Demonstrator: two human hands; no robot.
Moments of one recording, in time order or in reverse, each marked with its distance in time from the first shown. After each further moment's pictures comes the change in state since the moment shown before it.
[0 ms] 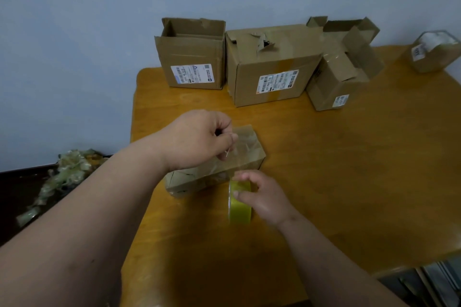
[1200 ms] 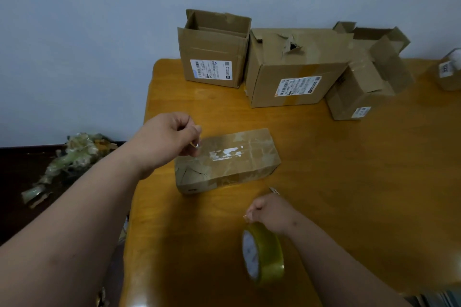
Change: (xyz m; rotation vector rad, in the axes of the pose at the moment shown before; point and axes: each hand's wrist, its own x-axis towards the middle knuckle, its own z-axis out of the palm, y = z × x) left_hand -0.023 -0.073 -0.009 -0.471 0.260 -0.355; right_hand 0.018 0.005 0.001 -0.467 -0.287 0.303
